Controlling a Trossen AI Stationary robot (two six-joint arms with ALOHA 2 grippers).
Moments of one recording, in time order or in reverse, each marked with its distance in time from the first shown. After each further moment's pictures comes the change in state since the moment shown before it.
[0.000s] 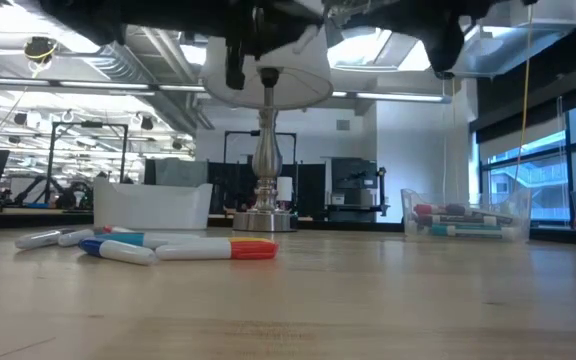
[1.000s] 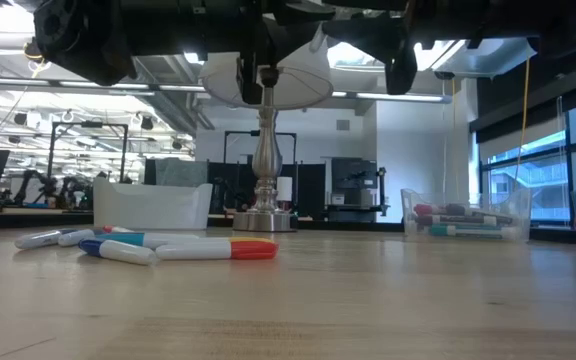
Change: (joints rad) left arm -0.041 0.227 0.000 0.443 -0.010 0.010; right arm -0.169 0.161 -0.101 0.536 -0.171 -0.068
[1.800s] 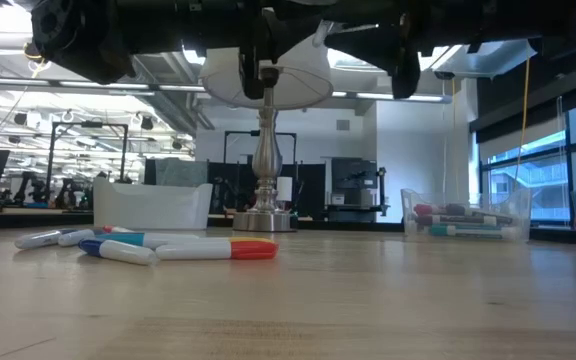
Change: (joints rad) left arm -0.003 0.000 0.001 -0.005 0.039 0.038; right arm 0.018 0.000 0.000 -0.019 0.088 -0.037
